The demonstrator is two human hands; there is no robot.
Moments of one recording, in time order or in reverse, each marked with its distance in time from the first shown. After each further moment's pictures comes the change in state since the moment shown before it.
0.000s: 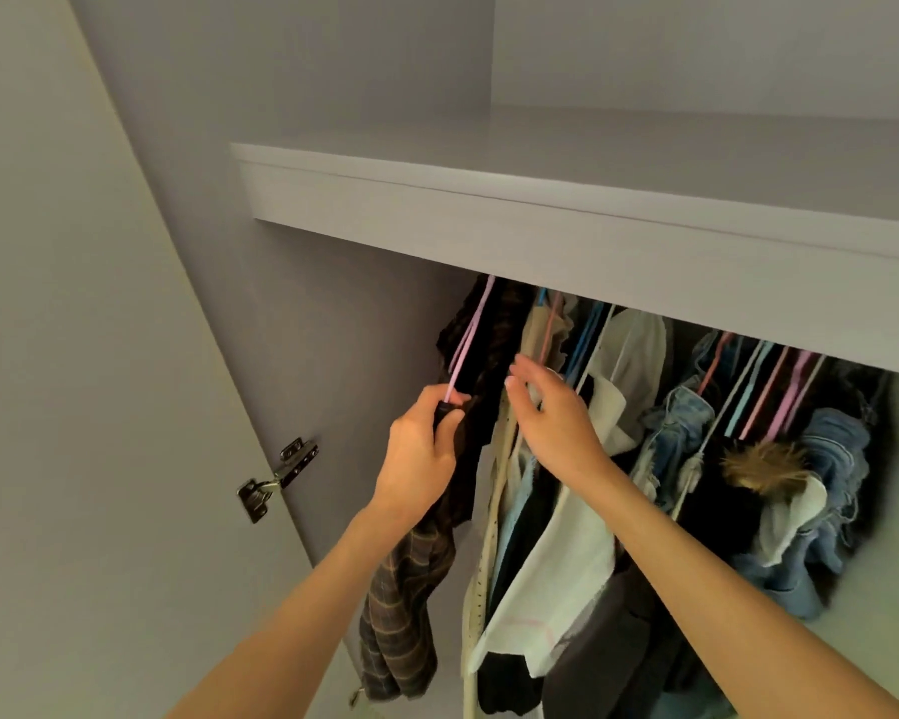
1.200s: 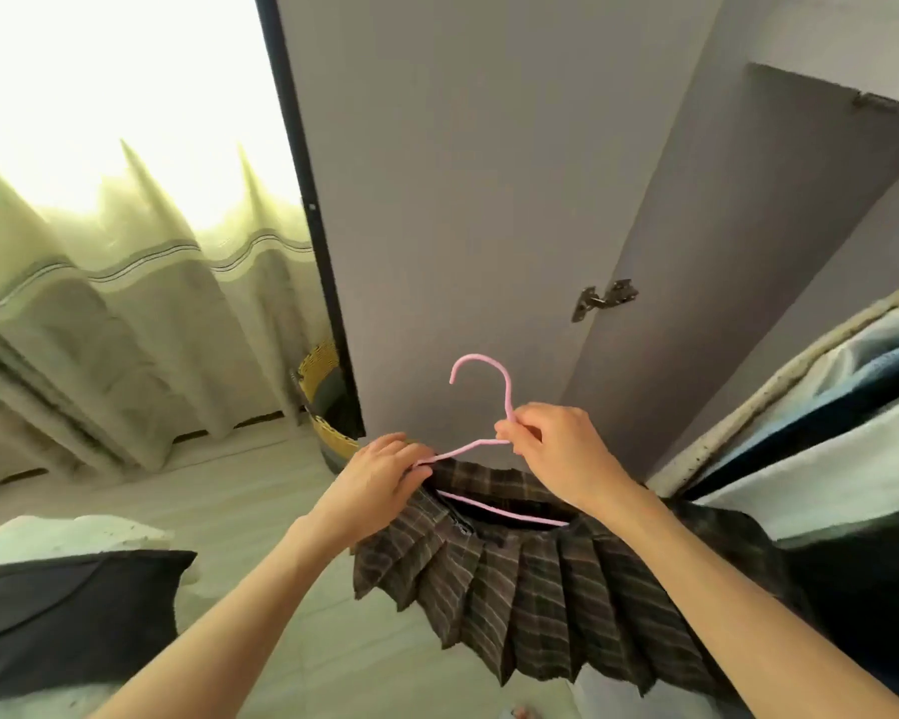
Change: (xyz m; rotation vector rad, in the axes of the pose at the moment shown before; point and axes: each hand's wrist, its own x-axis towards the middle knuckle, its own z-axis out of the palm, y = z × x) left_hand -0.378 -0.038 -0.191 0.627 -0.116 -0.546; right_hand -0.231 -0.106 0.172 -0.133 -0.773 -0.396
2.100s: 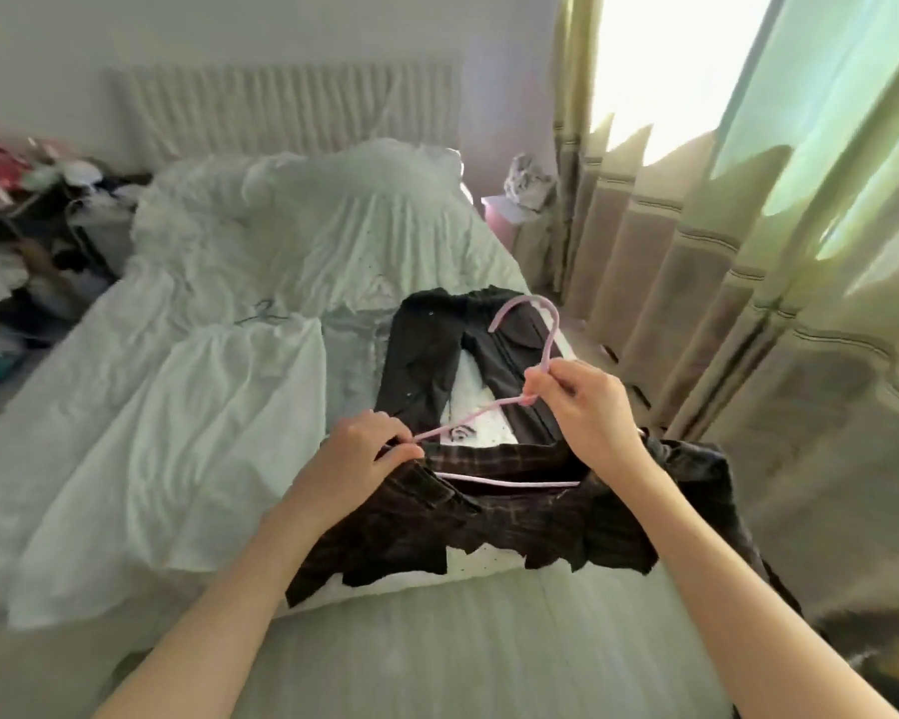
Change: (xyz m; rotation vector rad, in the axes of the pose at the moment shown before) left_hand -0.387 0.023 -0.068 0.170 0.985 -1.513; right_hand -0.005 -0.340 0.269 0.398 -0.903 -1.207
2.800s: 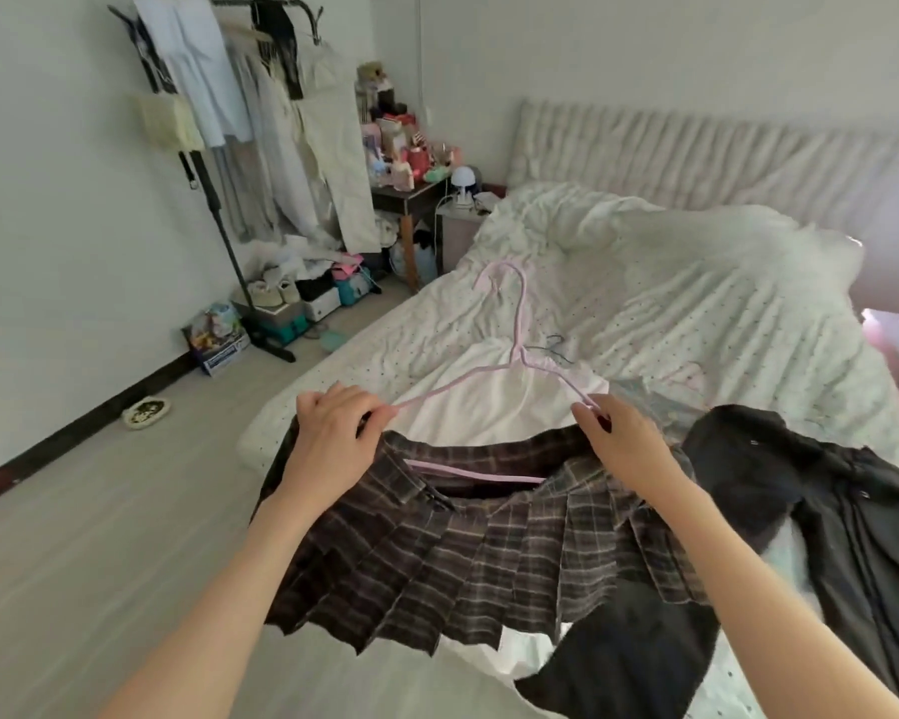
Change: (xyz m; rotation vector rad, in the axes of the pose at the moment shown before) left_hand -0.113 -0.219 -0.183 0.463 0.635 -0.570; right_hand 0.149 -0.123 0.310 -0.079 -0.652 -0.241
